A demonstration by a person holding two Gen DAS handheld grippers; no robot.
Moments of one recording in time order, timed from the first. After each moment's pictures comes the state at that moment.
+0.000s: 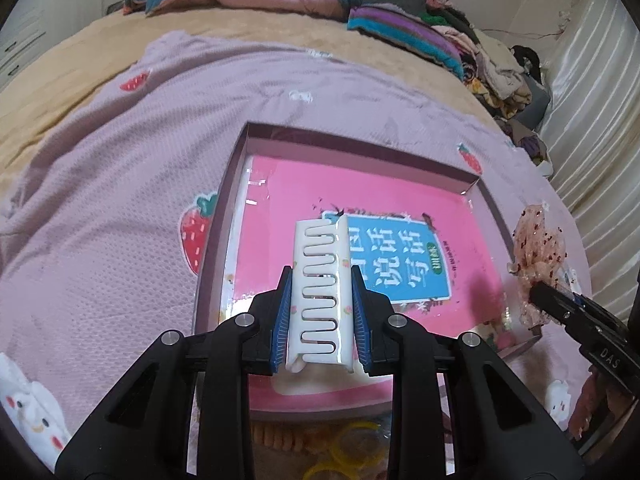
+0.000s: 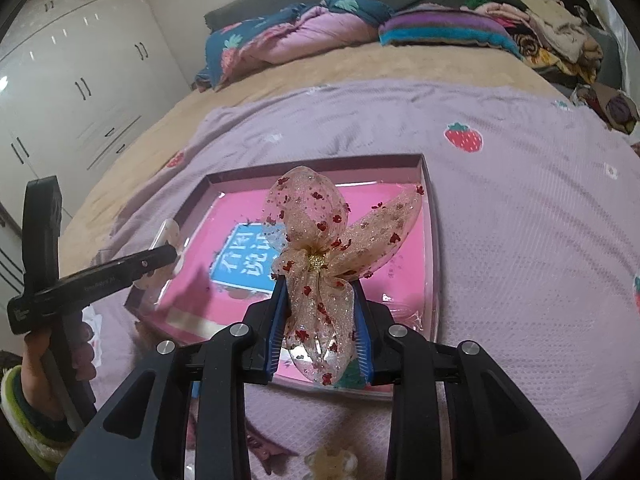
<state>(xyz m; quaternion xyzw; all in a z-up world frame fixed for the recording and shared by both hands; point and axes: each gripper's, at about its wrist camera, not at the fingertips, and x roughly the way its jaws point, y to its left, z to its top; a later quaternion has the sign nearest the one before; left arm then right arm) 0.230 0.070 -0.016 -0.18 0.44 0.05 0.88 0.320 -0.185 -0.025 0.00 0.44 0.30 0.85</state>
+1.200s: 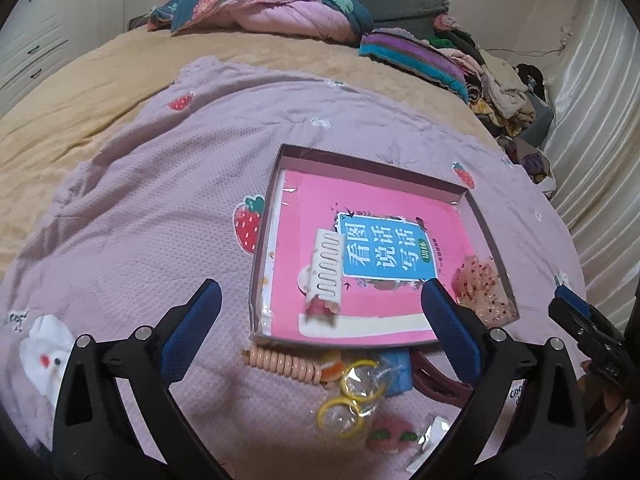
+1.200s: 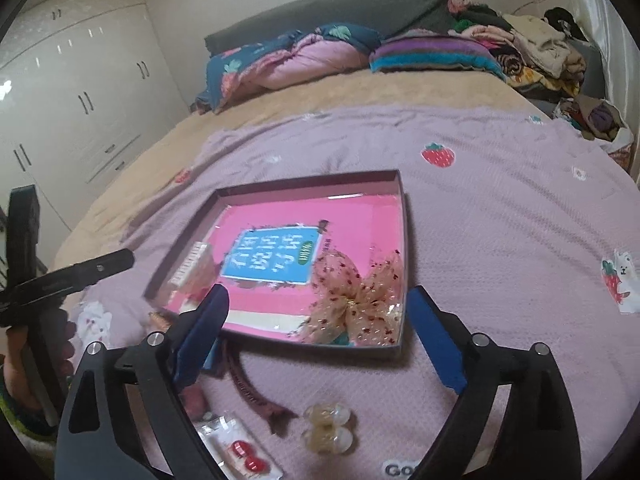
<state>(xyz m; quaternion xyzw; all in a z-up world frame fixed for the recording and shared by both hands) 0.165 0.072 0.034 -0.17 0.40 0.08 0.90 0.264 -0.223 0.011 0.02 0.38 0.30 0.87</state>
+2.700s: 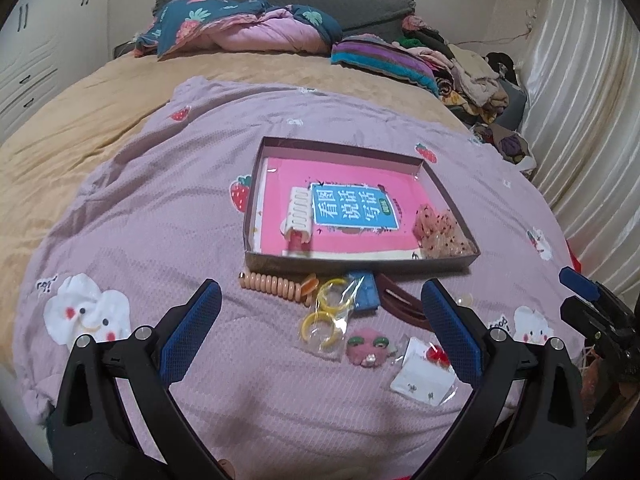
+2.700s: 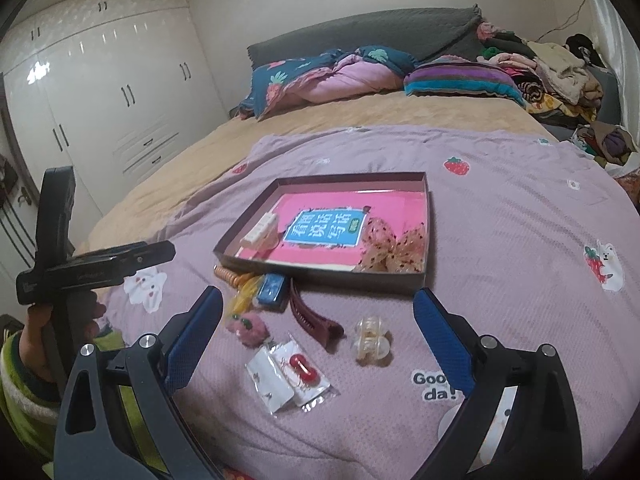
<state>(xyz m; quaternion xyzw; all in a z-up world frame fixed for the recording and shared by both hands) 0.082 0.029 0.050 -0.13 0.39 0.05 0.91 0.160 -0.251 0.035 0.00 0.35 0.35 0.87</state>
